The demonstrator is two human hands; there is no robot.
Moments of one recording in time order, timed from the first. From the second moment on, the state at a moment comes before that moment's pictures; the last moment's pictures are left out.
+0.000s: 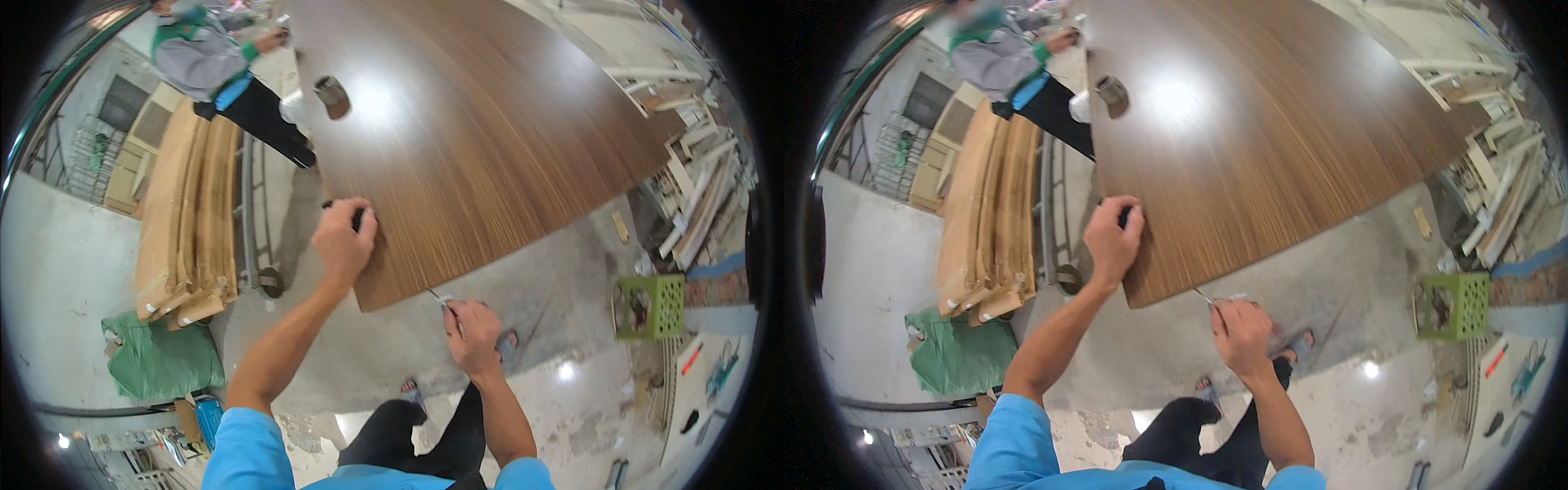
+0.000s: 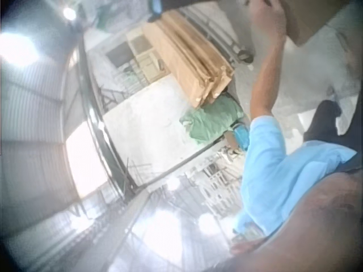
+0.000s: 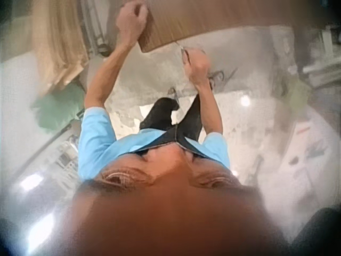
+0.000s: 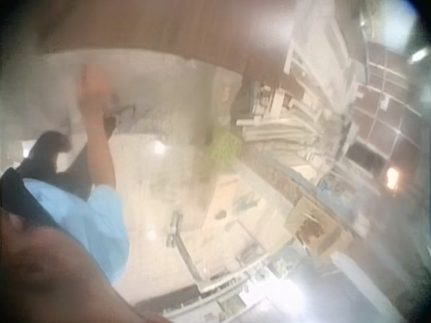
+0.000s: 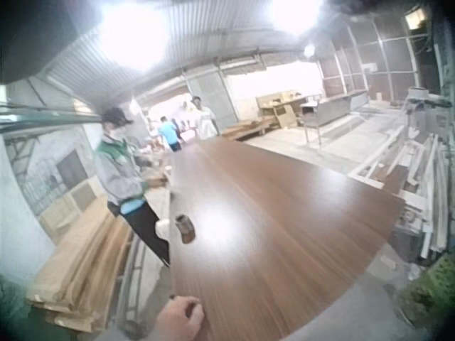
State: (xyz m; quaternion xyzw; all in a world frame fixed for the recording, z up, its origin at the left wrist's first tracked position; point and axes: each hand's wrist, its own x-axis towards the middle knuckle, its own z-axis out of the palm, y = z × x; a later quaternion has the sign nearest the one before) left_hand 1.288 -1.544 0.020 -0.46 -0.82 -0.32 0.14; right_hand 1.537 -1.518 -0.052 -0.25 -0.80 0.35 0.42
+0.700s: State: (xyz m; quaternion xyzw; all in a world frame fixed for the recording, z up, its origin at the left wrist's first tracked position) left_hand 1.289 -1.543 0.027 -0.48 -0.83 -0.27 0.12; right_hand 1.602 -1.401 -0.052 -0.45 -0.65 0.35 0.50
